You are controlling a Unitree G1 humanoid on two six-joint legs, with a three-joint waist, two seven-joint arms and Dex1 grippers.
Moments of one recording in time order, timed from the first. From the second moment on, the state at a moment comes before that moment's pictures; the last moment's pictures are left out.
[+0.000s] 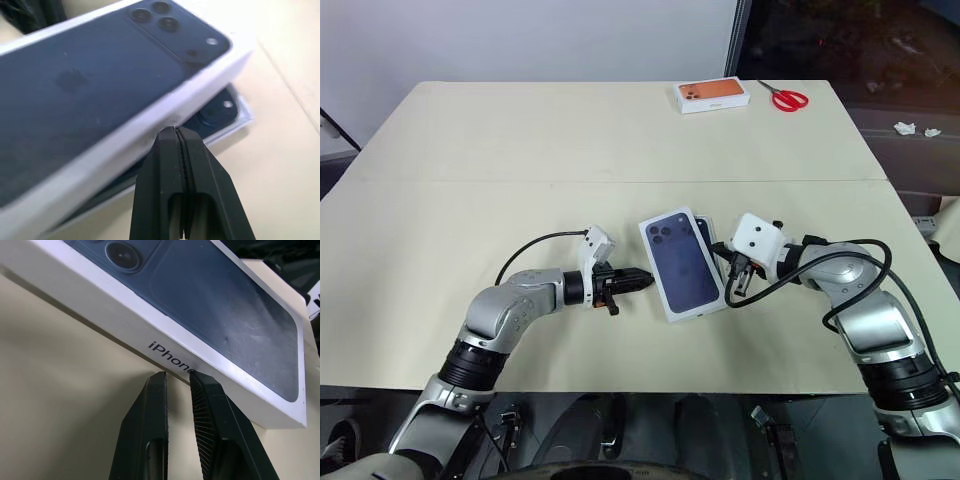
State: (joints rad) left arm -0.41 0.27 -0.20 -0.04 -0.43 0.79 -0.76; right arm -0.28 -0.80 0.07 -0.22 0.10 0.35 0.91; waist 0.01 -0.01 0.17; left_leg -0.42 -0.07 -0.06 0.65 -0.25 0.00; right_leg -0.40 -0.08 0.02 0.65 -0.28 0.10
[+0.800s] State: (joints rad) left arm -0.49 0.18 -0.19 0.12 -0.37 0.67 -0.72; right arm -0.28 -0.82 0.06 -0.19 0.08 0.35 0.91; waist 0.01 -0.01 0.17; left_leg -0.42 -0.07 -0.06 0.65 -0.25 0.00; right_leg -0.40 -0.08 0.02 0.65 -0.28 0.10
